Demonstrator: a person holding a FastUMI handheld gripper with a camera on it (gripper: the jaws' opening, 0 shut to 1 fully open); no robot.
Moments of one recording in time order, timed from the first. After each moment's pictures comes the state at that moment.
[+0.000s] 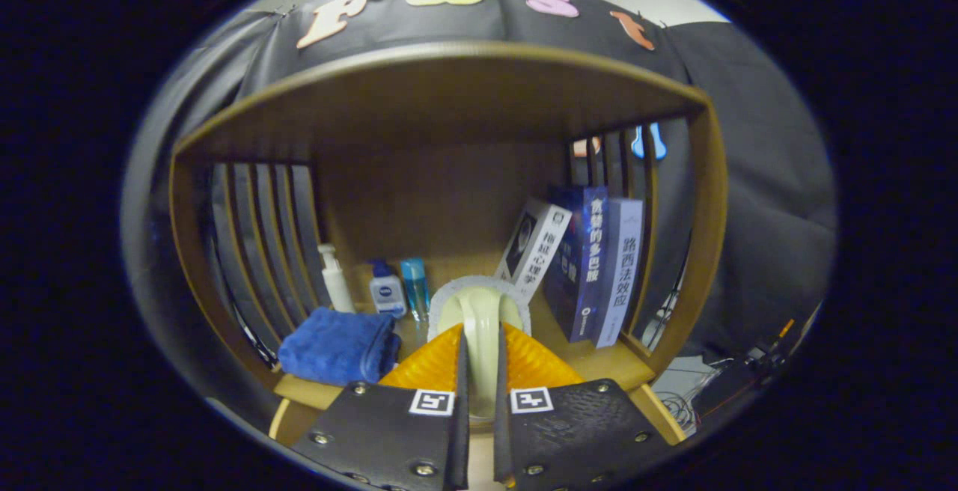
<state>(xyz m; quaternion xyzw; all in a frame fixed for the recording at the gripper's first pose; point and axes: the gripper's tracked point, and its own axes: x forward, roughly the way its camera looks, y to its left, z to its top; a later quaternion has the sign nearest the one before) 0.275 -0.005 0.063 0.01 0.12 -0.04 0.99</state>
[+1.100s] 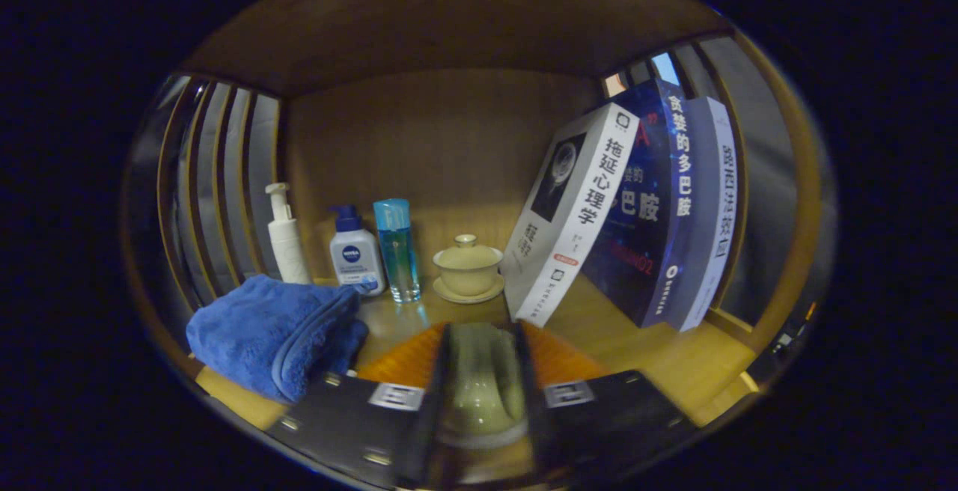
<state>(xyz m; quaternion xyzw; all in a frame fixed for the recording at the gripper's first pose) 0.376 0.009 -0.036 0.00 0.10 -0.06 0.99</state>
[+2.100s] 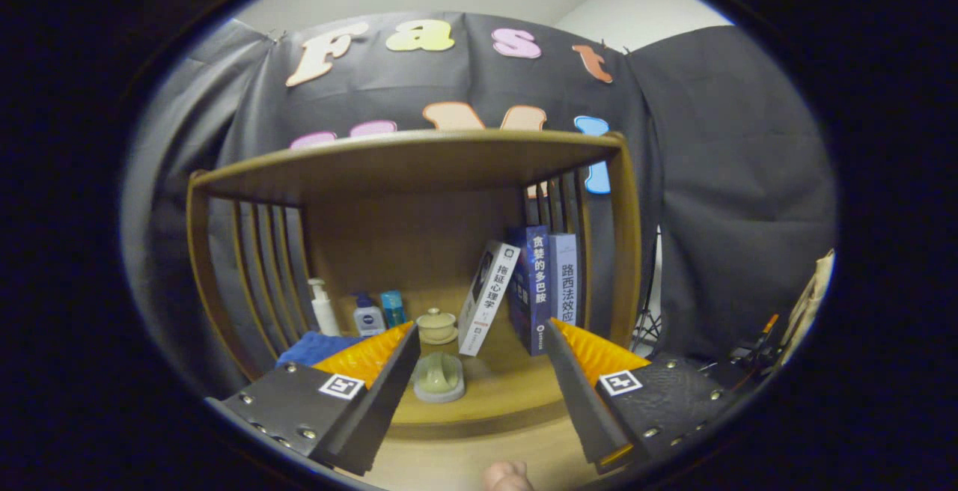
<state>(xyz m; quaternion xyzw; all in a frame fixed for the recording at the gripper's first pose) 0.172 -0.033 0.124 0.03 0.00 -0.09 1.00</state>
